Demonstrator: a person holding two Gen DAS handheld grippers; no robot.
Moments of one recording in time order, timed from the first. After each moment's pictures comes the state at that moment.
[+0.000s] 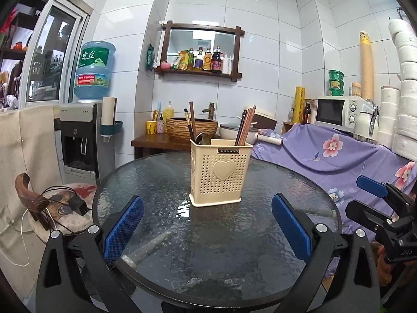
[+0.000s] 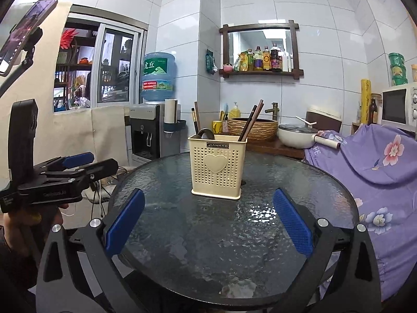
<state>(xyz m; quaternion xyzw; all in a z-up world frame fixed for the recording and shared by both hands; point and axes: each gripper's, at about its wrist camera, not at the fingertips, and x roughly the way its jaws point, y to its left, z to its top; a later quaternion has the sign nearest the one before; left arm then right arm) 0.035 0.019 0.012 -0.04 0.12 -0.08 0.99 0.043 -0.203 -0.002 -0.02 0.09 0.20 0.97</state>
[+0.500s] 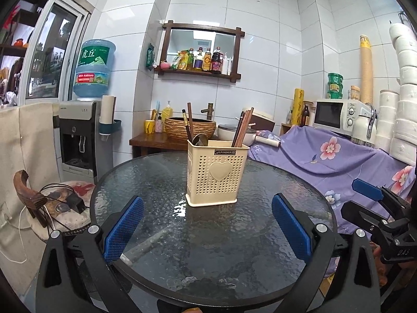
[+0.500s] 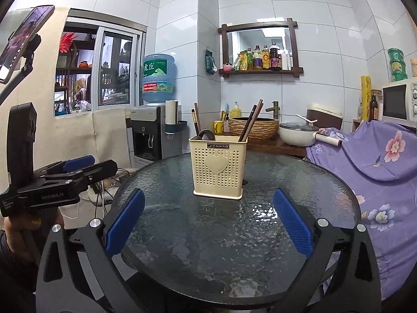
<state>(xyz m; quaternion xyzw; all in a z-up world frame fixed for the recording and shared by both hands) 0.032 0.022 0.014 -0.04 0.12 -0.09 0.99 0.044 -0.209 -0.002 -0.01 0.10 0.21 0.97</state>
